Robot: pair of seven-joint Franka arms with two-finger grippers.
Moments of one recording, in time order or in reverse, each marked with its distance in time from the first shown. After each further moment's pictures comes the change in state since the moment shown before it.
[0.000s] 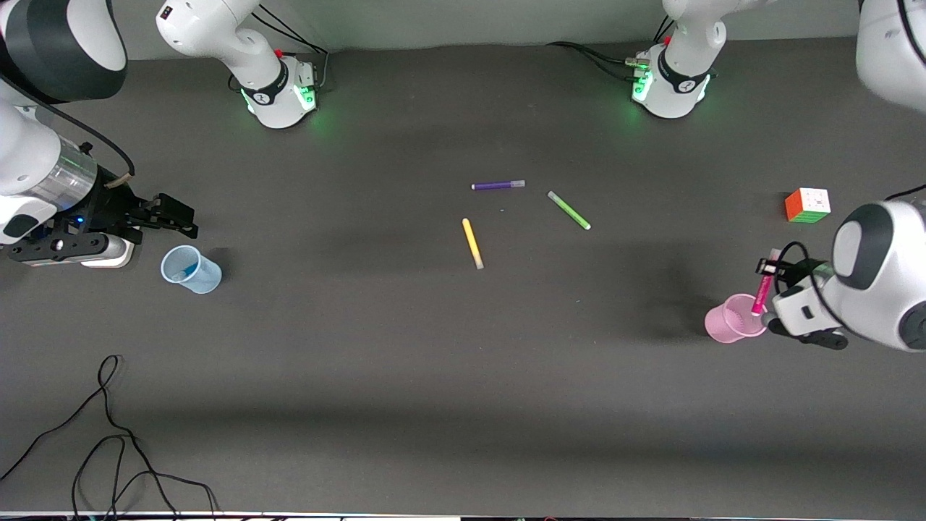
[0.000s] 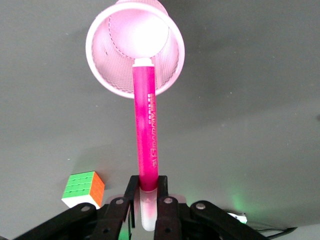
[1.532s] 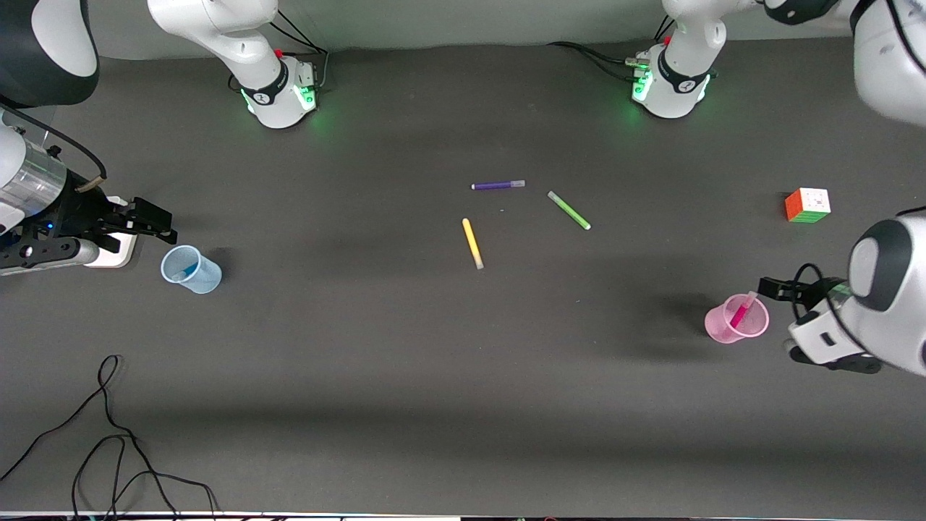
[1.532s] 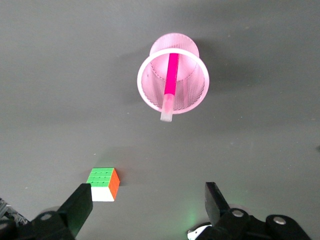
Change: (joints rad) left arm -0.031 0.028 -0.007 0.235 0.065 -0.094 -0.088; right arm -0.843 0.031 0.802 0.063 -0.015 -0.024 -0.092
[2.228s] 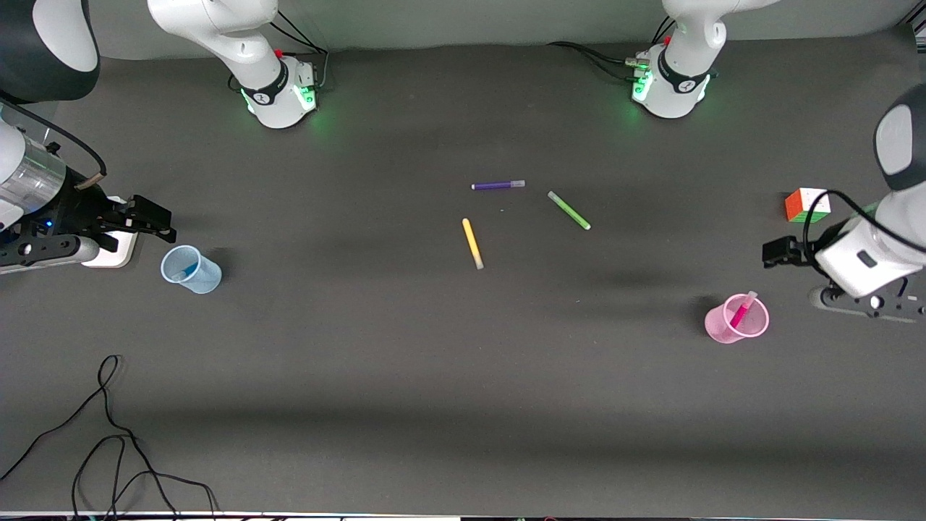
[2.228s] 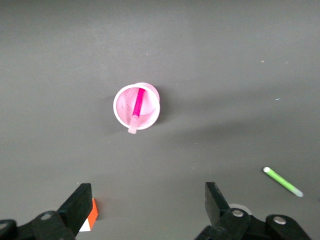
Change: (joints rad) left arm -0.001 -0.409 0.002 -0.370 -0.186 0.300 -0.013; right arm 0.002 0.001 0.012 0.018 -0.014 -0.003 0.000
